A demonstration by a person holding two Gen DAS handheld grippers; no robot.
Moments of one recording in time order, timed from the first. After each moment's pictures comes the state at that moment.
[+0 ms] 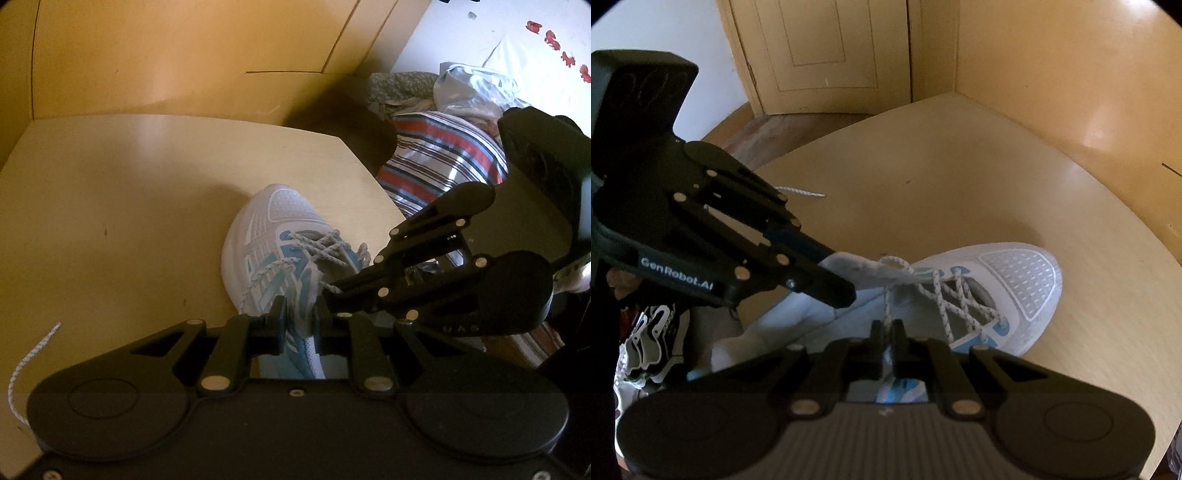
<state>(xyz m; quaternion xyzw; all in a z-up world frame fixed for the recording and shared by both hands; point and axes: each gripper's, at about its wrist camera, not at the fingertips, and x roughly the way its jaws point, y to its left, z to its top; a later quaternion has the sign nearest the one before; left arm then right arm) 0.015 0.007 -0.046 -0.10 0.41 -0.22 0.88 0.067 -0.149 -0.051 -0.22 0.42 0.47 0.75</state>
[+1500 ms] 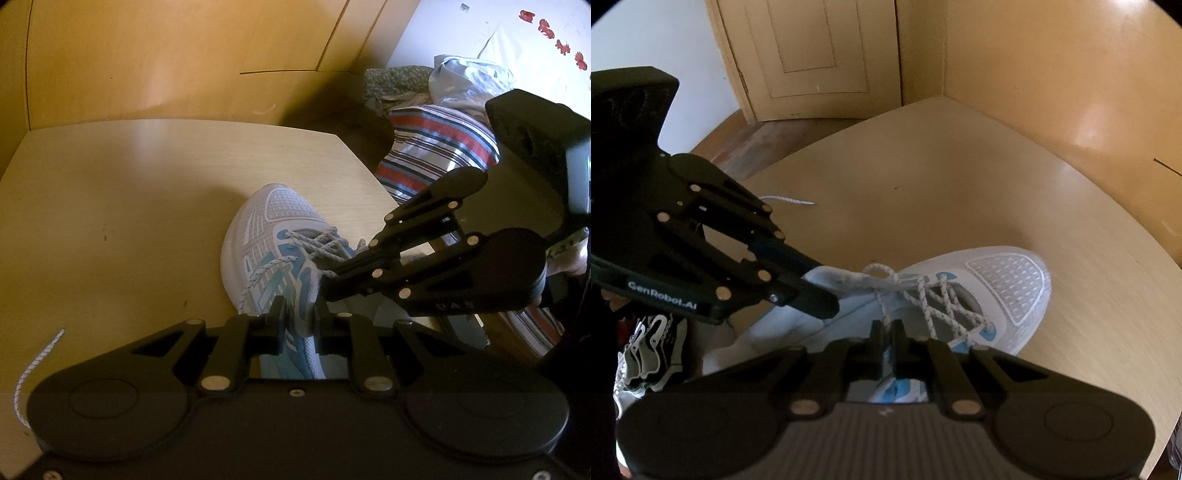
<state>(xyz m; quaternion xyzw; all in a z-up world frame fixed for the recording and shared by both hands) 0.014 0.001 -0.047 -0.08 0.41 -0.23 0.88 0.063 -0.154 -0.048 -0.21 0.42 0.45 0.76</state>
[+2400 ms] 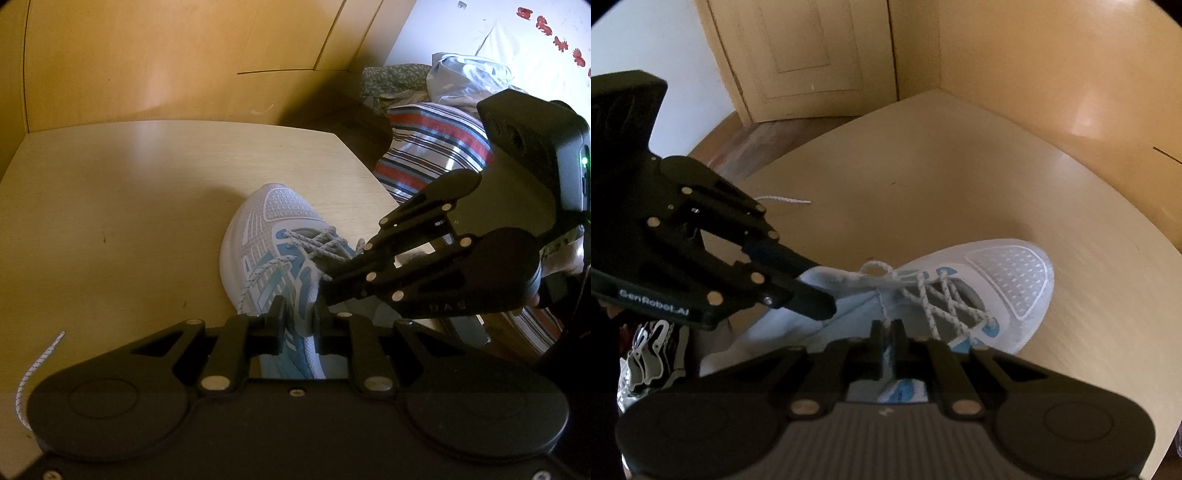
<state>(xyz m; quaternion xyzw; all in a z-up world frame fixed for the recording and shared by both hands) 0.012 -0.001 -0.045 -0.08 0.41 -0.23 0.88 0.063 -0.153 -0.050 -0.21 0.43 0.45 0.75</state>
